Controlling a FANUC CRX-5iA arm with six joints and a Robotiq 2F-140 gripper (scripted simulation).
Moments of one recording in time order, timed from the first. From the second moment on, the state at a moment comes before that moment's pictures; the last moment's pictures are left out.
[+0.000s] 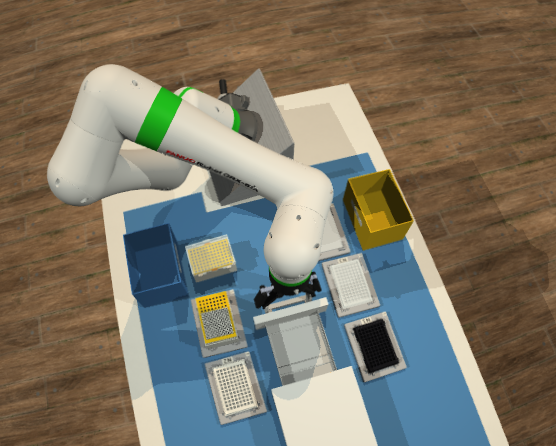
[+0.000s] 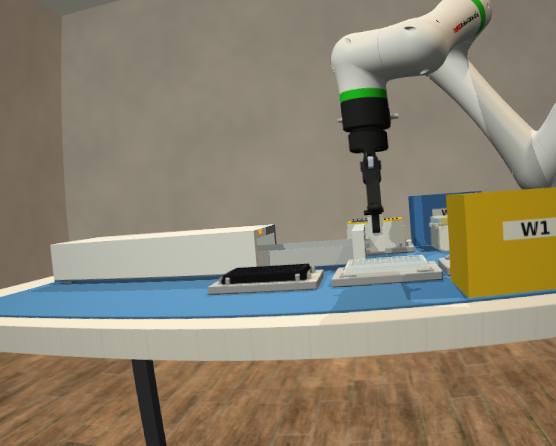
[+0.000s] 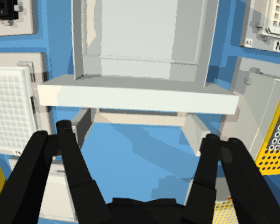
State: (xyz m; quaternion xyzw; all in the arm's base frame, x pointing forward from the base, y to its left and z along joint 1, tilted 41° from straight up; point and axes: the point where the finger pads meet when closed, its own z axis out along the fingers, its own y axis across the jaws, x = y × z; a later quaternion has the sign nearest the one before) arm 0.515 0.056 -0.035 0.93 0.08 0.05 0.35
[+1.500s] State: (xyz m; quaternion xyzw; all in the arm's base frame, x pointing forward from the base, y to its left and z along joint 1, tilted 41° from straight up) arm 0.511 0.070 -0.019 0.93 0.08 0.05 0.35
